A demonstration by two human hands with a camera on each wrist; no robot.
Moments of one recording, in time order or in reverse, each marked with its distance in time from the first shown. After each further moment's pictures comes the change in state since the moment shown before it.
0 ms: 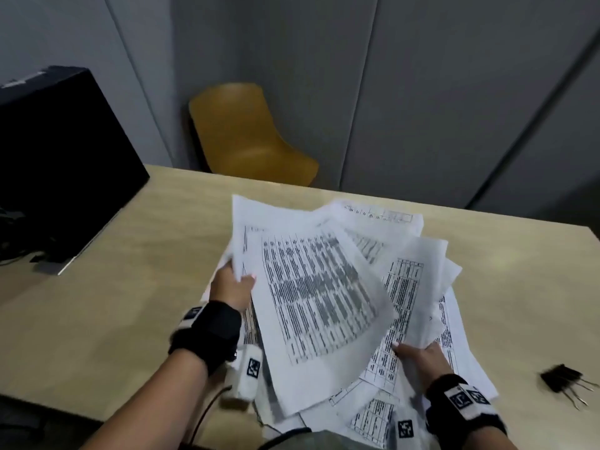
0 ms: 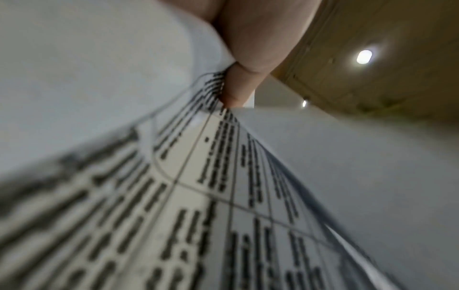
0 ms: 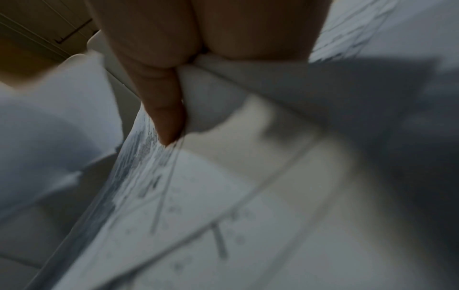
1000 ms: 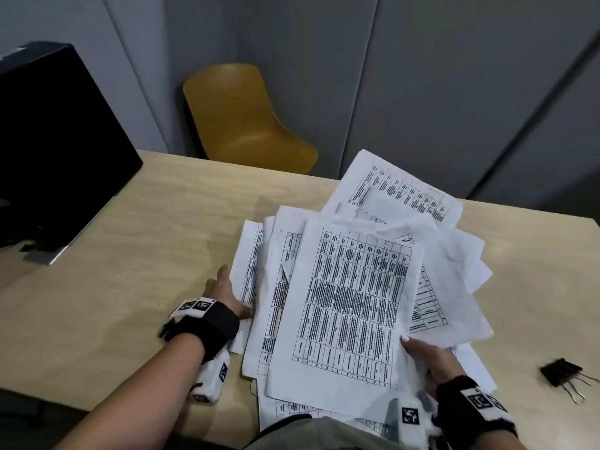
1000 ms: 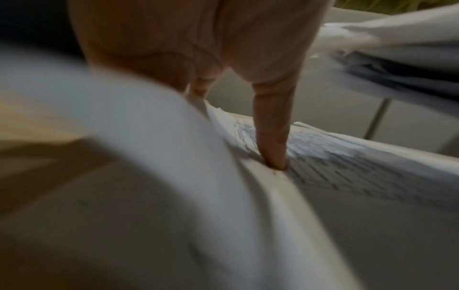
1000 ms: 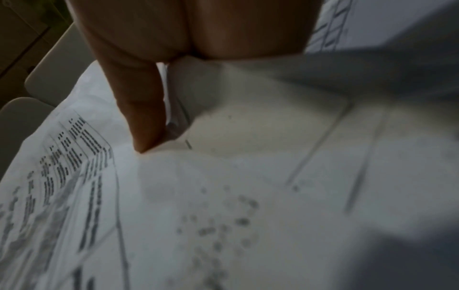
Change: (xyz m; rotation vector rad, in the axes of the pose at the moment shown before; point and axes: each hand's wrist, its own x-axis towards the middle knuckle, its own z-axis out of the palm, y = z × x) left_hand 0.019 -0.054 0.004 0.614 -0.189 -0.126; right_hand -0.020 -0.011 -0.017 0.408 -0.152 0.102
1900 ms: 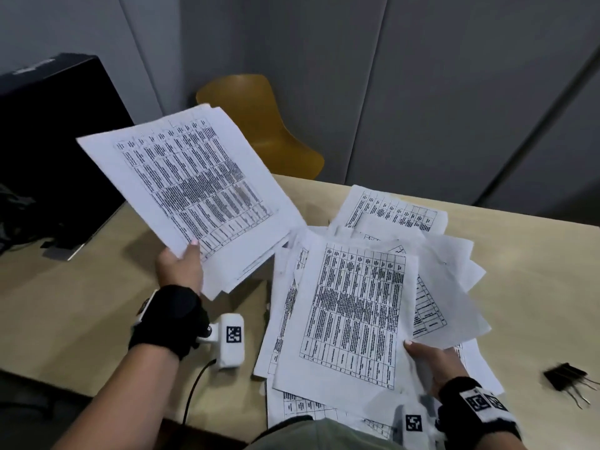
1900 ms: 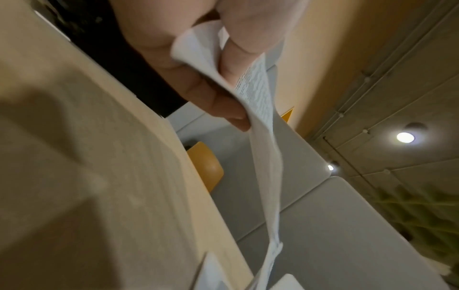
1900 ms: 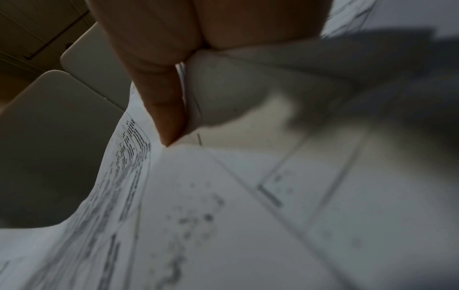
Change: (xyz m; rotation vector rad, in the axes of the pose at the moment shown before) left_hand -0.023 0.008 -0.073 -1.043 0.644 0.000; right_hand -0.016 -0.007 0.007 -0.165 0.131 -0.110
